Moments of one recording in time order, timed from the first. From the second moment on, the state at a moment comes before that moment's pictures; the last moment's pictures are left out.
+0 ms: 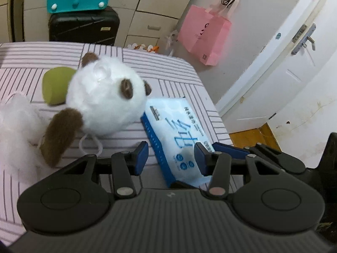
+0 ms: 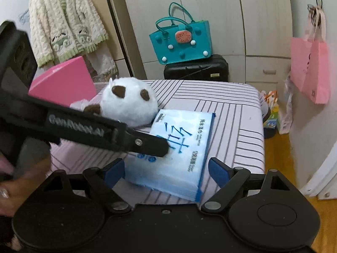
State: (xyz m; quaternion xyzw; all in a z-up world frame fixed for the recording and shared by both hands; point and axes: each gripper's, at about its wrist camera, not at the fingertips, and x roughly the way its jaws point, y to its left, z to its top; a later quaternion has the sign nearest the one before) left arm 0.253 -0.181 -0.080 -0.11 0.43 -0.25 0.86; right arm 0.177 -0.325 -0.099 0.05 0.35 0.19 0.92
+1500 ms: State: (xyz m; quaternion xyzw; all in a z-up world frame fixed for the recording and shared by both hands) left arm 0.216 -0.208 -0.067 -0.03 0.44 -0.28 0.85; right arm 0.126 -0.303 -0.091 0.12 0.34 0.08 0.93
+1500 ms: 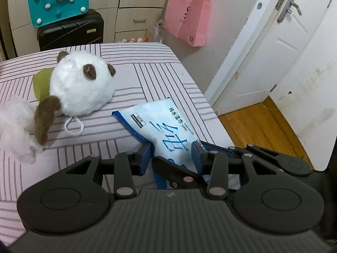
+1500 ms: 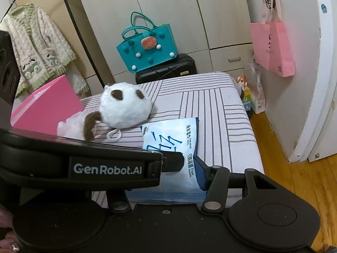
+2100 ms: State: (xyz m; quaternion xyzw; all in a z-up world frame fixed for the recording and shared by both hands) left arm 0.170 -0.180 -0.038 -0.02 0.45 -0.31 0.84; right arm 0.080 -0.277 -0.061 0.07 0.34 0.10 0.93
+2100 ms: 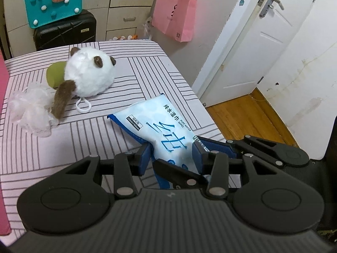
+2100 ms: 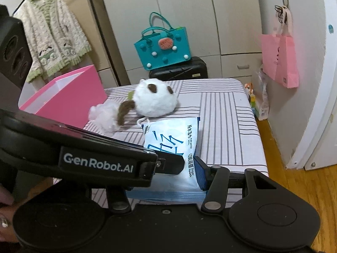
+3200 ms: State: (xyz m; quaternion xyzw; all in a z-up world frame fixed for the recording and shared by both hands) left arm 0.088 -0.011 0.094 -0.01 0.34 -0.32 0.88; right arm 0.062 -0.150 0.071 -0.03 0.29 0.31 0.90
